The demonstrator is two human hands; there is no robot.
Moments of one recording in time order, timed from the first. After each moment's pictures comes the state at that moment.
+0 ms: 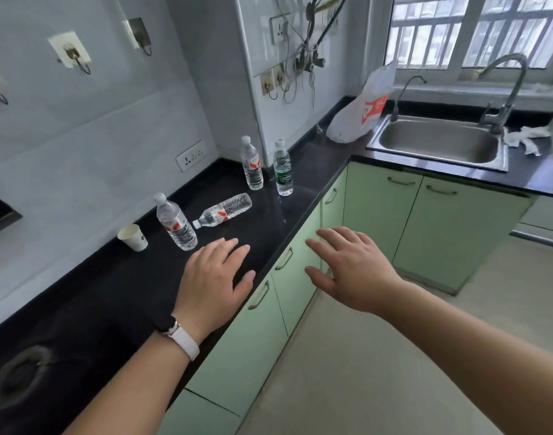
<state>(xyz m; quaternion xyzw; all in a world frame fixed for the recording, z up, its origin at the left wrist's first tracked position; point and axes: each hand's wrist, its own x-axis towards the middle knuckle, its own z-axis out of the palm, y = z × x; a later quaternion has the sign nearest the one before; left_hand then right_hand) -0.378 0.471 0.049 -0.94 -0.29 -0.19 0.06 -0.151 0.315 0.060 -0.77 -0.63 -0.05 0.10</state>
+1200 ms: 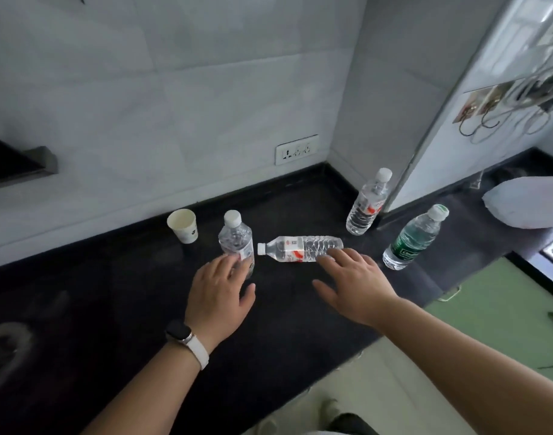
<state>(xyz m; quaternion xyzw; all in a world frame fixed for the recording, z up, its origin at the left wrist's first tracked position) -0.381 0.736 -0.050 -0.83 -0.54 -0.16 -0.01 -0.111 0.714 -0.006 -0.64 -0.77 0.03 0.00</state>
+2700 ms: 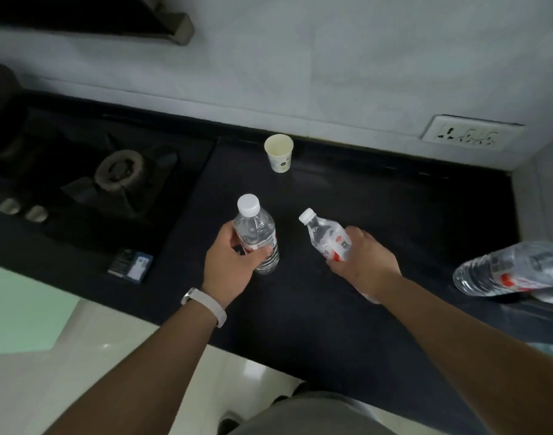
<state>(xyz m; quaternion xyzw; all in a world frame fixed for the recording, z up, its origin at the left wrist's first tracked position) -0.313 0.708 -0.084 -0.24 -0.81 -0.46 -0.27 -0.116 0.872 -0.102 -0.48 -0.84 0.26 -0.04</state>
